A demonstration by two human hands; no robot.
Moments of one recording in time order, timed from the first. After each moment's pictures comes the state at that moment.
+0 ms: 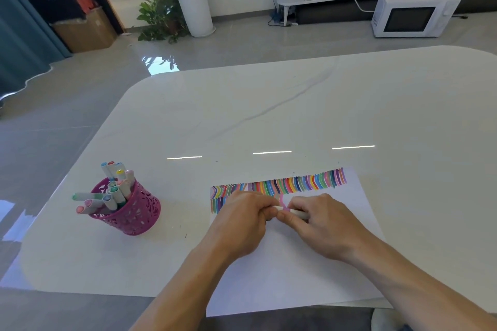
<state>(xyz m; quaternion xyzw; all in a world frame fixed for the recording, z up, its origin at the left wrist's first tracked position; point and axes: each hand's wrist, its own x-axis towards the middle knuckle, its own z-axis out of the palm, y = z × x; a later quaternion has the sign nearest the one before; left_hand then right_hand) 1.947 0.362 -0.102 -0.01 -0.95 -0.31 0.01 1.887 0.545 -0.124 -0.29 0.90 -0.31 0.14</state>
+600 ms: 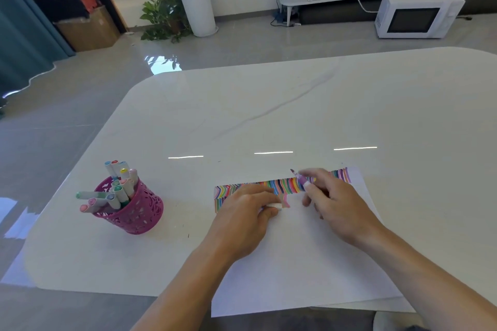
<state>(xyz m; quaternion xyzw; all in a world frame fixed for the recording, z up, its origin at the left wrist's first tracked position) 1.948 0.358 -0.105 -0.01 -0.96 -0.28 0.04 1.867 0.551 -0.122 -0.17 0.84 -0.49 0.15</state>
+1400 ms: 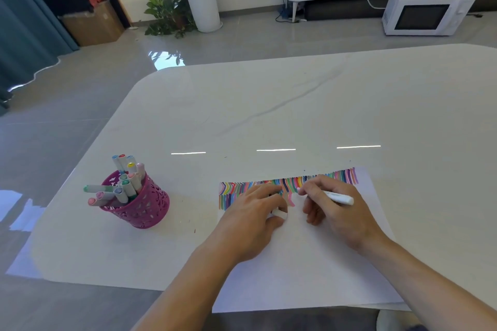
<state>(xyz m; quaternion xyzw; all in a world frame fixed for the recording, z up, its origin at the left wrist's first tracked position) 1.954 0.350 -0.113 -0.04 -0.97 -0.24 -0.05 1.882 0.544 -0.125 -0.15 0.75 -0.62 0.16</state>
